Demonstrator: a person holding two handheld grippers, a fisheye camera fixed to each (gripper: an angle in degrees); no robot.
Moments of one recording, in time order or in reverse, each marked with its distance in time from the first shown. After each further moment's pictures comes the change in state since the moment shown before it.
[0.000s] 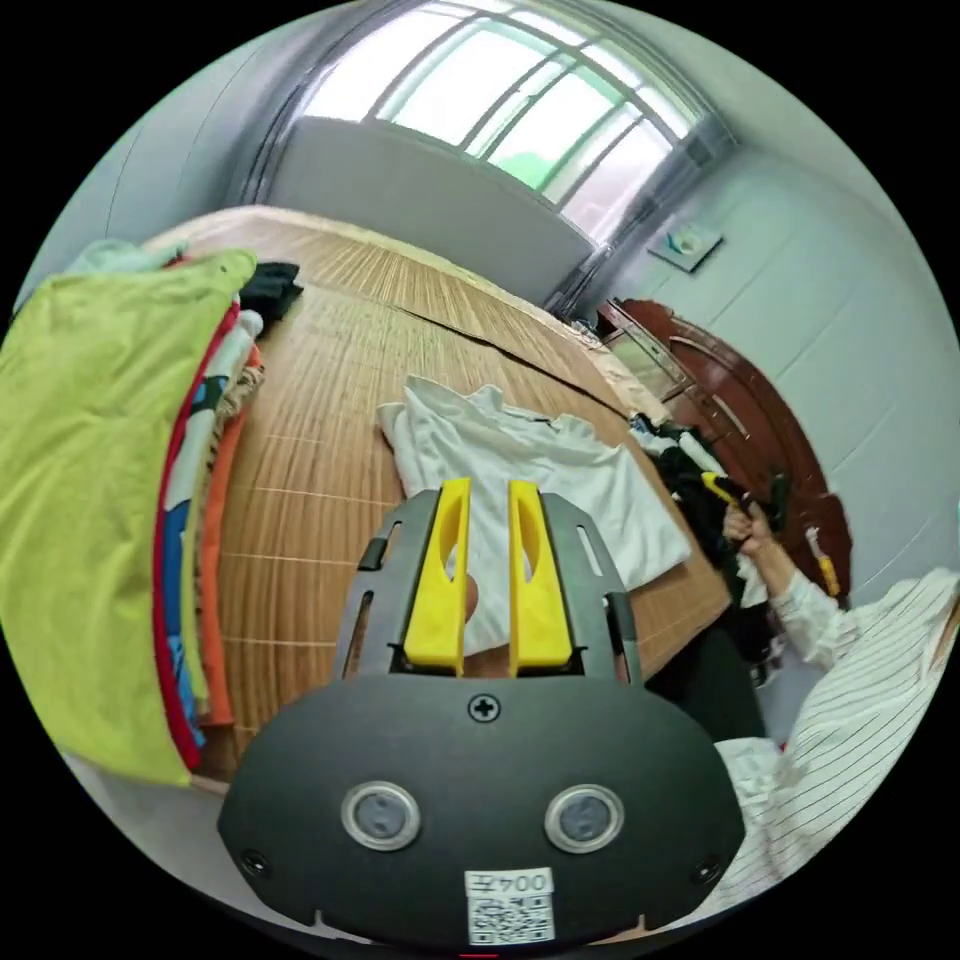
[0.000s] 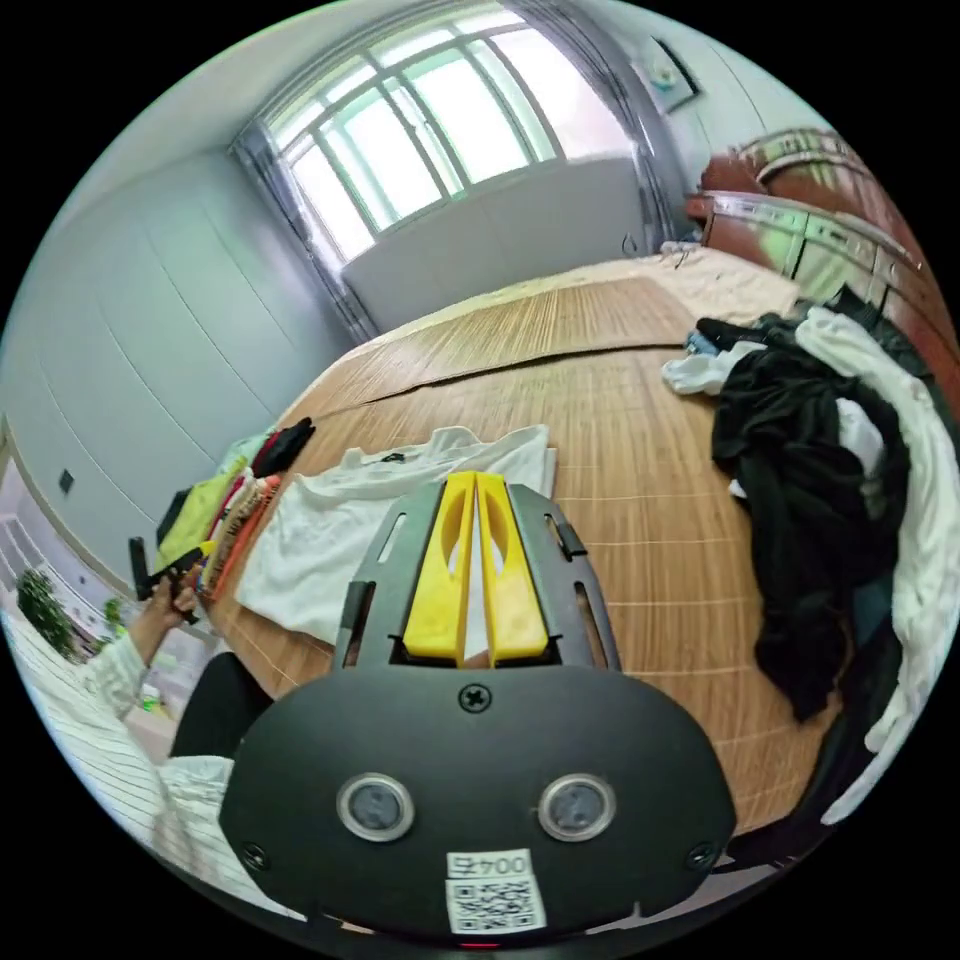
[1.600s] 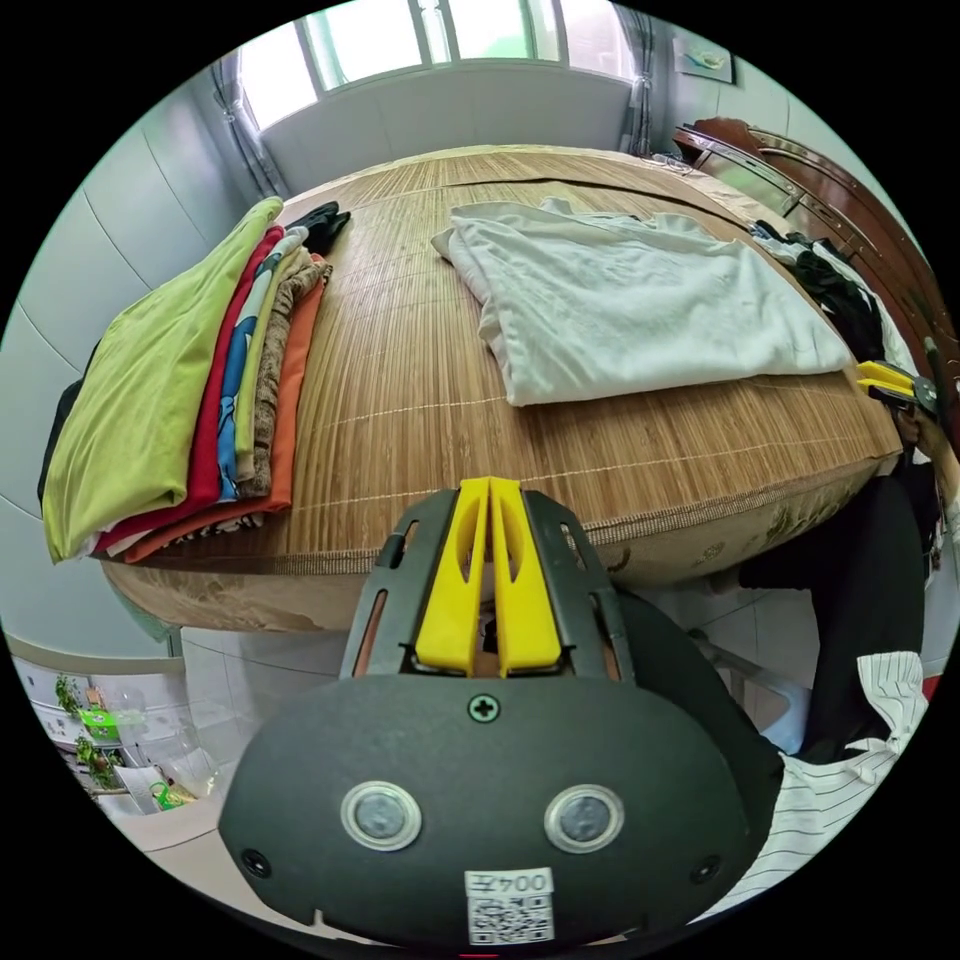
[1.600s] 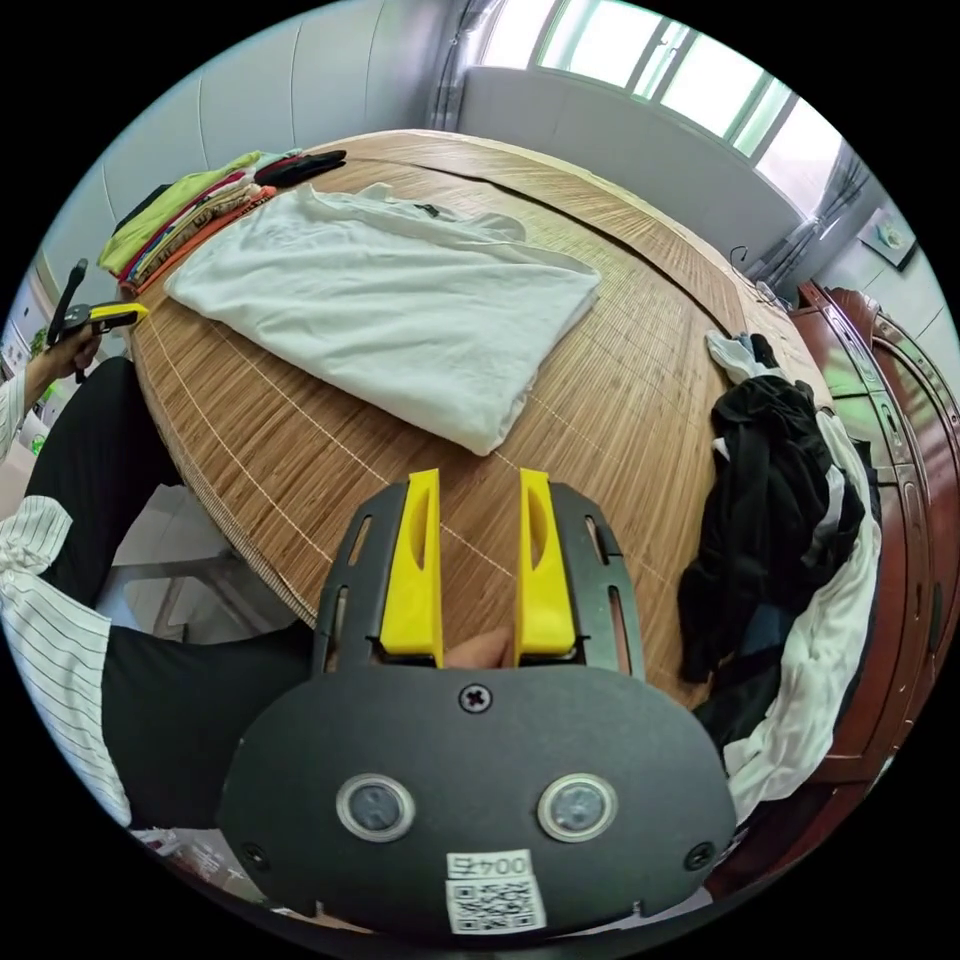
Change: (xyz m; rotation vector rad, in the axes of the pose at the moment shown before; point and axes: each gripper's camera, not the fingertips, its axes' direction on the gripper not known) left arm 0.208 0.018 0.020 -0.368 -0.467 0.143; right arm -0.162 0.142 0.029 -0.418 0.391 -0.565
